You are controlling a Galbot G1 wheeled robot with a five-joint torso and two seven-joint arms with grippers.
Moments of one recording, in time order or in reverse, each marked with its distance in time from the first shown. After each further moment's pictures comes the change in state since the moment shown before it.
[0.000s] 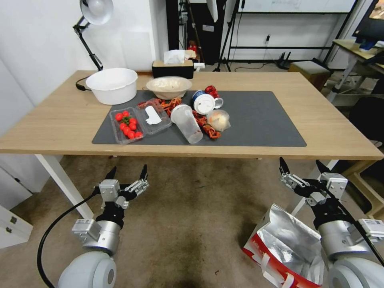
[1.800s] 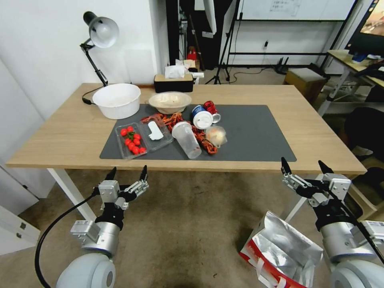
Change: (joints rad) left arm 0.014 0.002 0.001 -0.017 -0.006 0.011 -0.001; right arm -0.015 0.006 0.005 0.019 -0.003 -0.006 0.006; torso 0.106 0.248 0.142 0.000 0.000
